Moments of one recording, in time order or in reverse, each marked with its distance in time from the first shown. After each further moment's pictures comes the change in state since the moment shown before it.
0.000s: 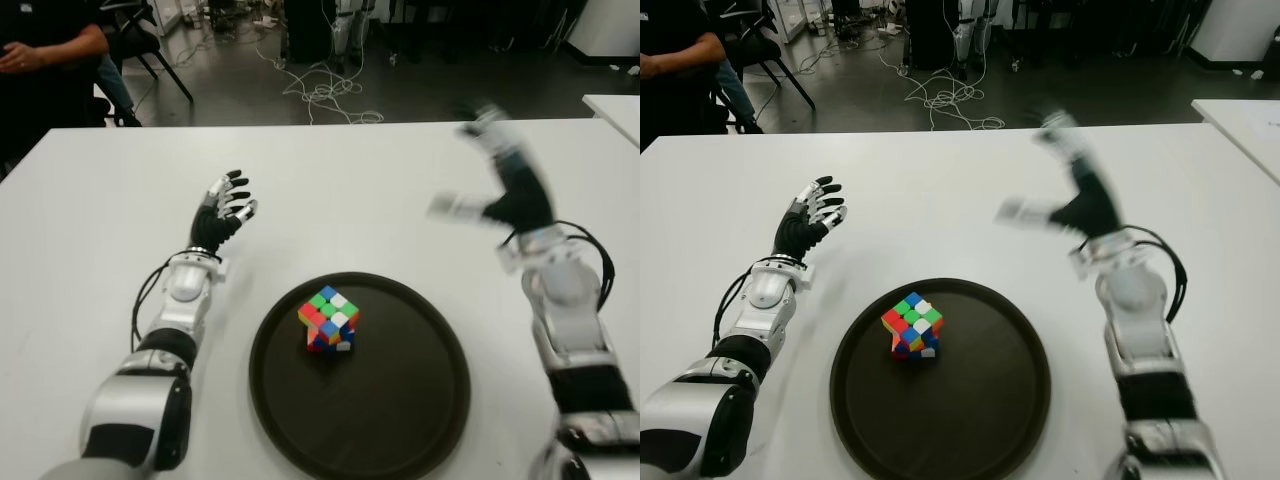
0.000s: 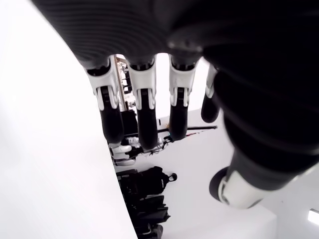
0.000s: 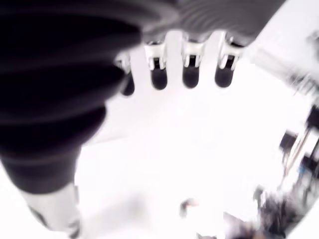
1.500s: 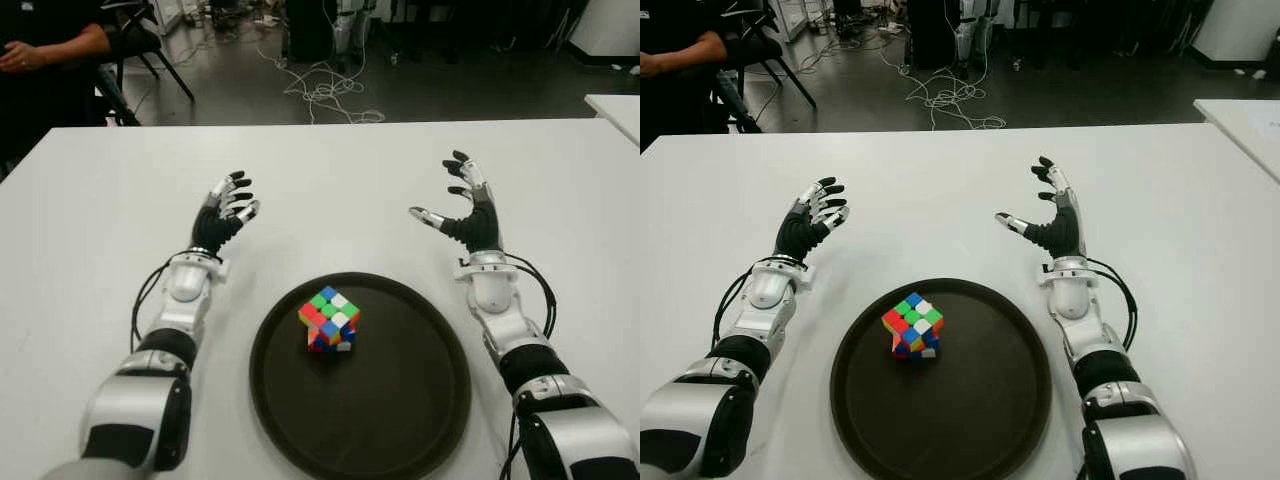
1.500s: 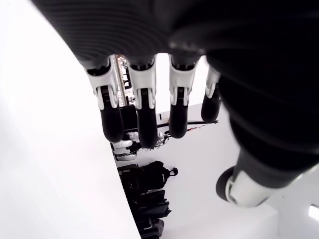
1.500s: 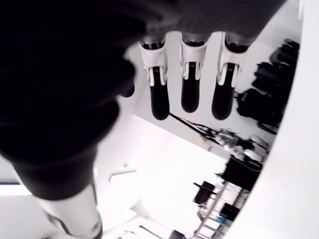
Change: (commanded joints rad) left arm 0.004 0.004 -0.005 -0.009 0.002 0.002 -0.013; right arm -0.086 0.003 0.150 0.417 -0.414 -0.182 -0.447
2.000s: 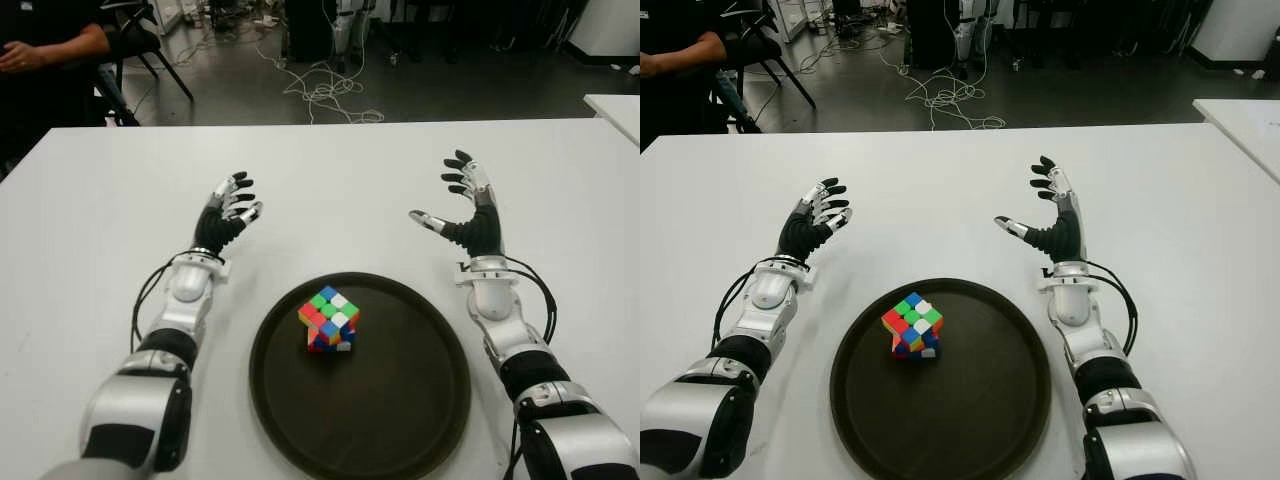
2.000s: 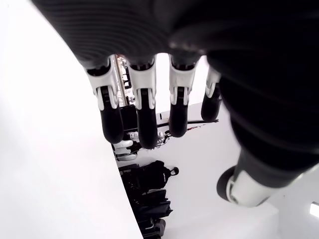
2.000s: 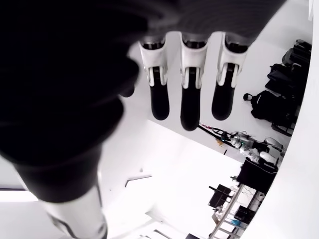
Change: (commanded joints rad) left arm 0.004 0.003 -0.016 -0.001 0.019 -0.013 0.016; right arm 0.012 0.000 -0.015 0.000 0.031 -0.038 0.015
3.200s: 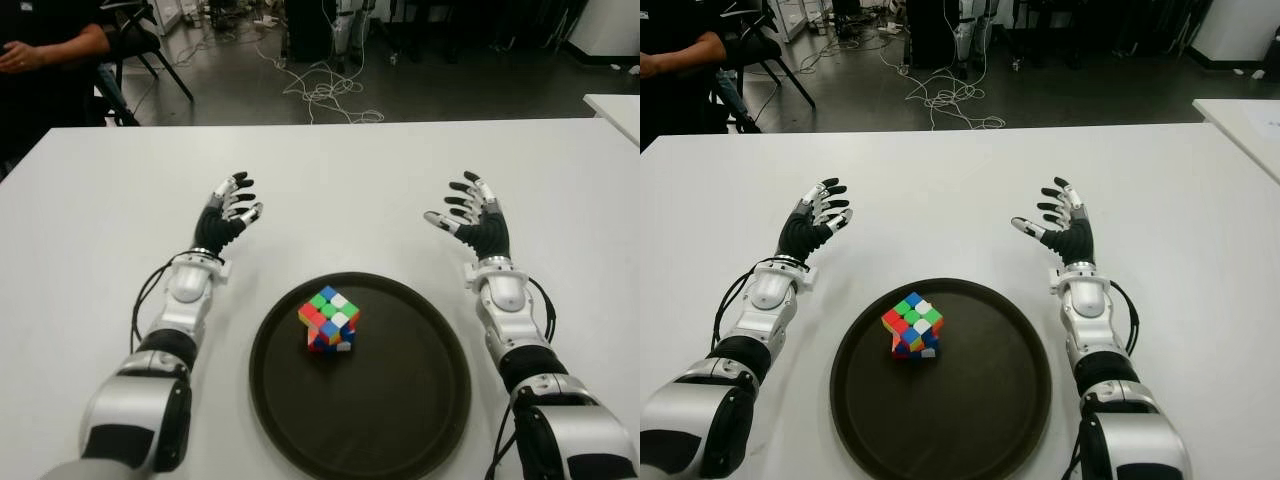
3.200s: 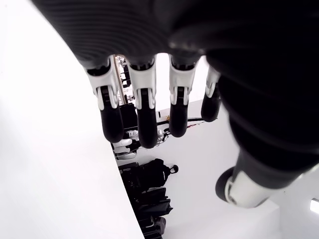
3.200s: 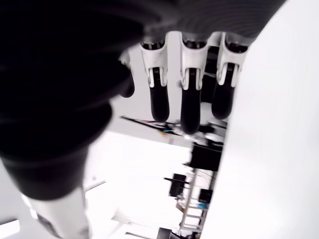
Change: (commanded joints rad) left arm 0.002 -0.003 0.006 0.002 -0.008 0.000 -0.016; right arm -0.066 0.029 -0.136 0.068 0.284 0.292 0.306
